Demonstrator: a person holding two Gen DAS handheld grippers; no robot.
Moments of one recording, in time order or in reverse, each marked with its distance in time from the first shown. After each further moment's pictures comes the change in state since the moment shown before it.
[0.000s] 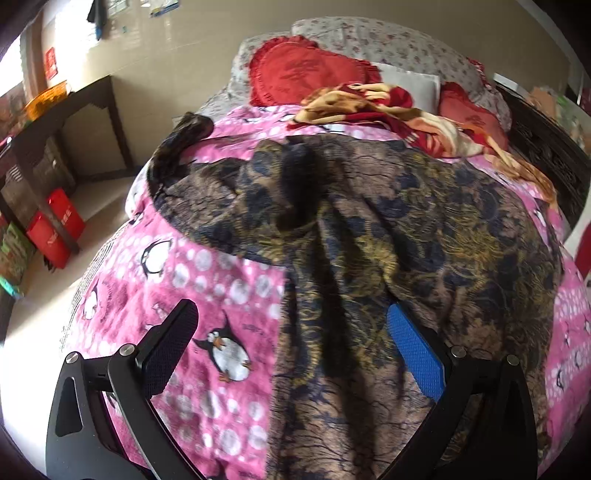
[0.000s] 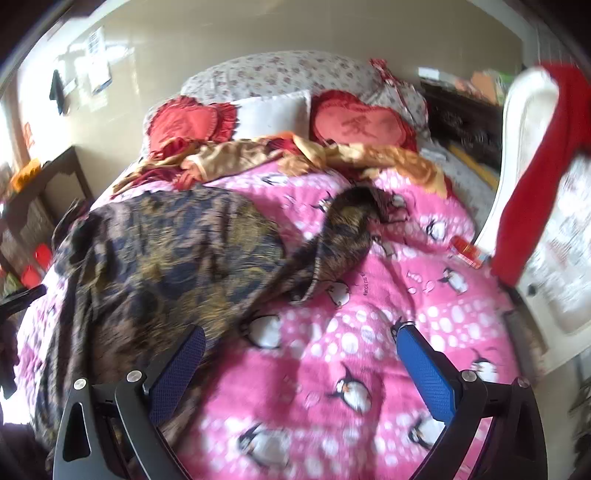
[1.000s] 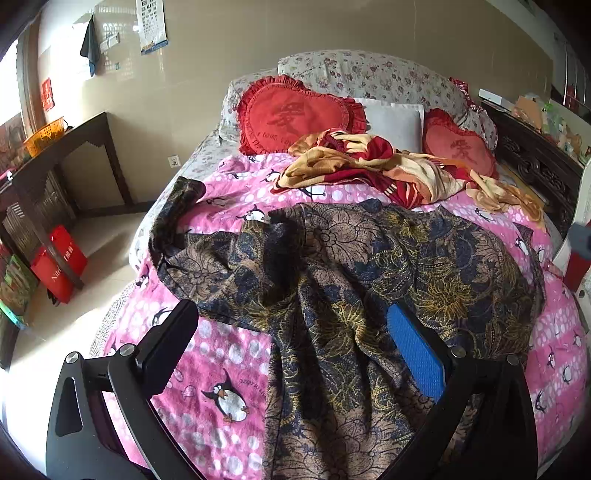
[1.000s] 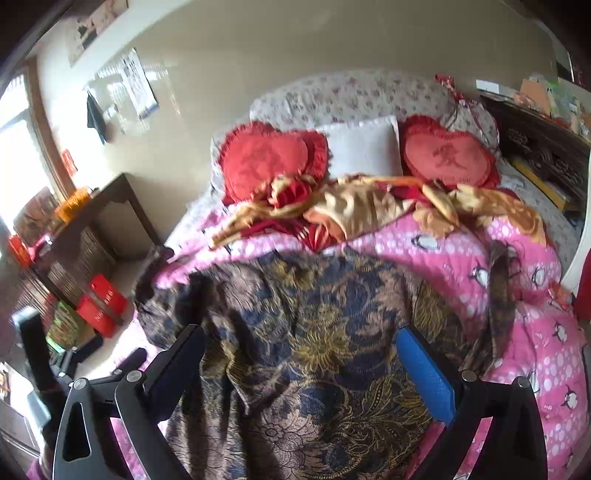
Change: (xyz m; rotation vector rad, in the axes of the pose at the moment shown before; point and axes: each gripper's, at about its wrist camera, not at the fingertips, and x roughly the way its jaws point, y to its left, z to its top) left arm -0.038 -0.015 0.055 0.040 -0.109 0.000; right arm 0.013 0.181 0.106 0.061 -0.032 0.230
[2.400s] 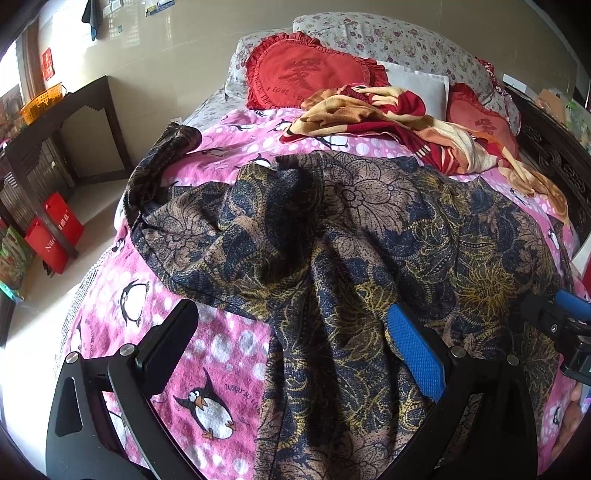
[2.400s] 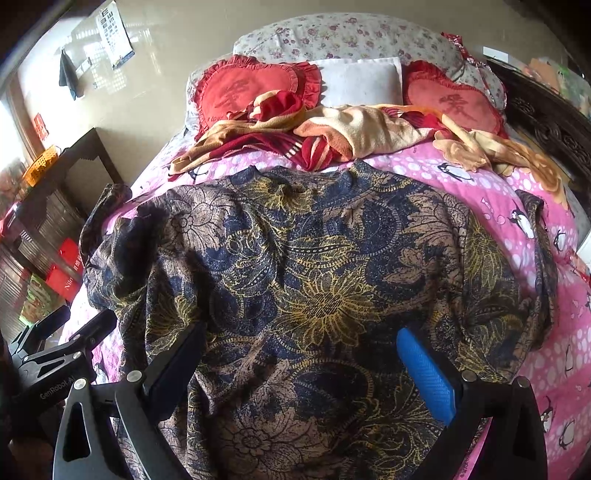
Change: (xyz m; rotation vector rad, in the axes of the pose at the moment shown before) left arm 0.077 0.008 -0.017 -0.052 0.120 0.026; right arm 0.114 0.007 -0.049 -0.018 0.163 -0.090
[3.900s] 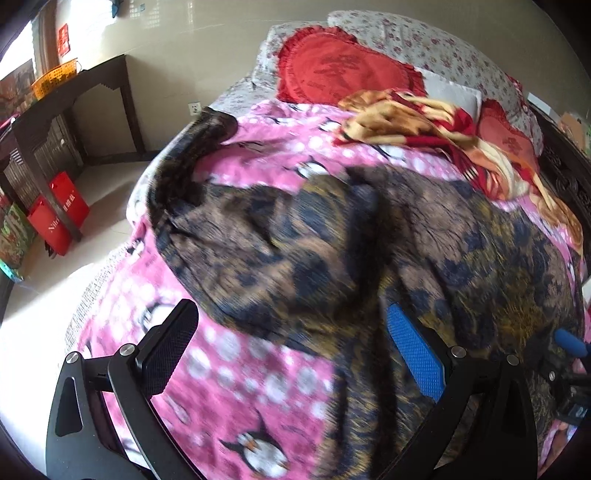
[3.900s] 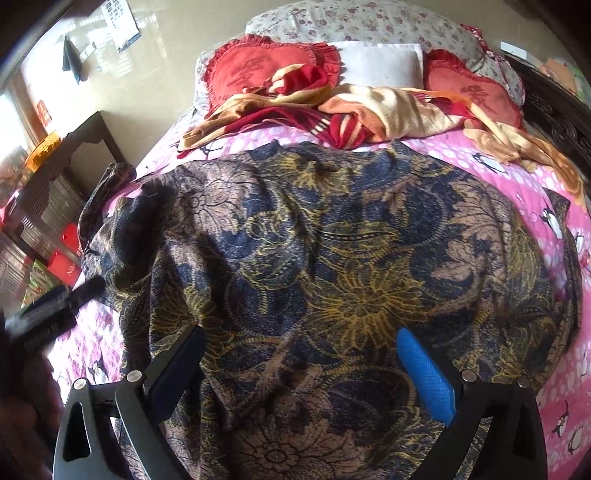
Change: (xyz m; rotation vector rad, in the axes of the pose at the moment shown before) left arm 0.033 0.064 0.027 -0.095 0.020 0.018; right arm 0.033 0.027 0.002 -0.033 0.057 0.027
